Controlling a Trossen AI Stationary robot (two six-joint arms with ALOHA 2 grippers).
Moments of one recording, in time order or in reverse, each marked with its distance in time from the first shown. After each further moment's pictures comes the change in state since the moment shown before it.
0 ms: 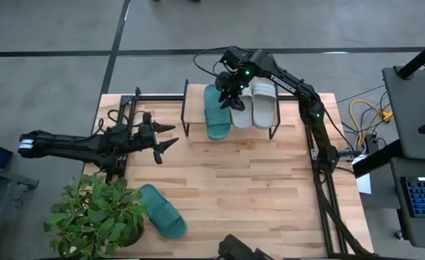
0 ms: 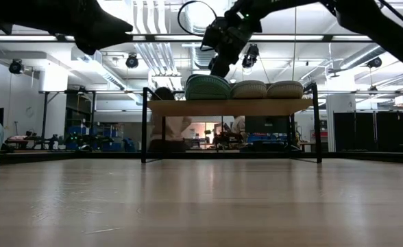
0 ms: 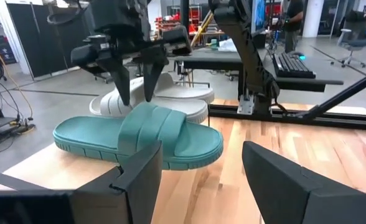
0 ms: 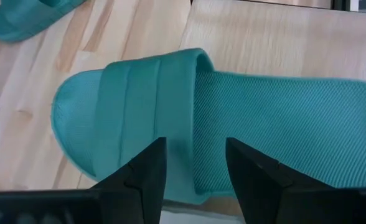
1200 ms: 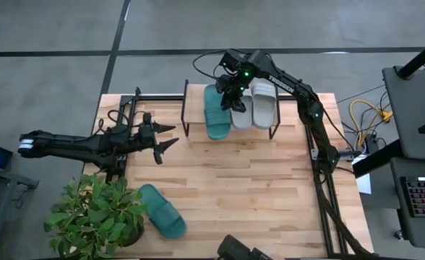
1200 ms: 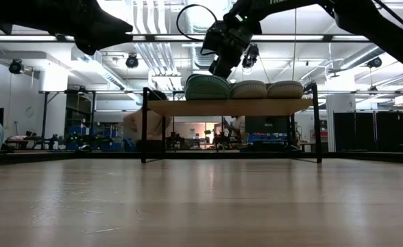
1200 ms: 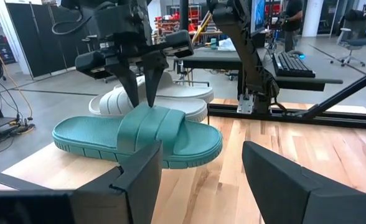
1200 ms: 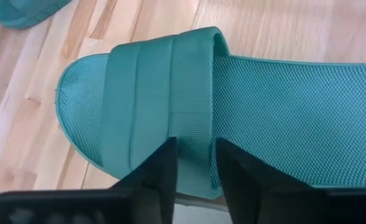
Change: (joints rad) left arm 0.000 0.001 -0.001 -0.003 0.000 0.000; right arm 0.000 0.017 0.001 -0.049 0.012 -0.029
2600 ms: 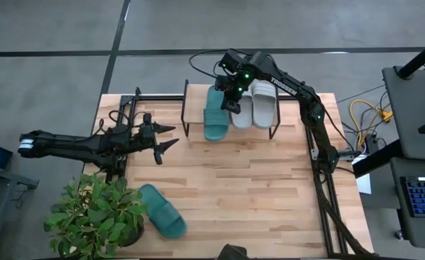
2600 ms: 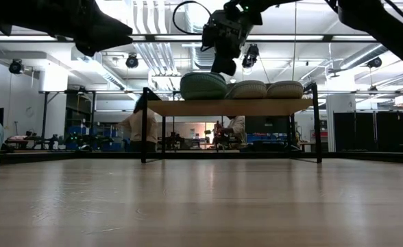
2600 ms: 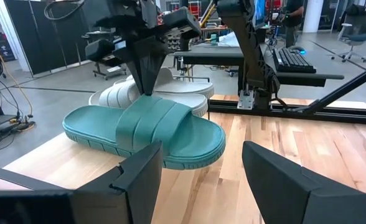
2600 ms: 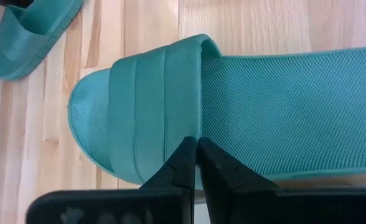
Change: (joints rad) left arm 0.000 0.001 -0.003 -0.015 0.000 -0.001; right arm 0.042 -0.037 0.008 0.007 0.059 0.330
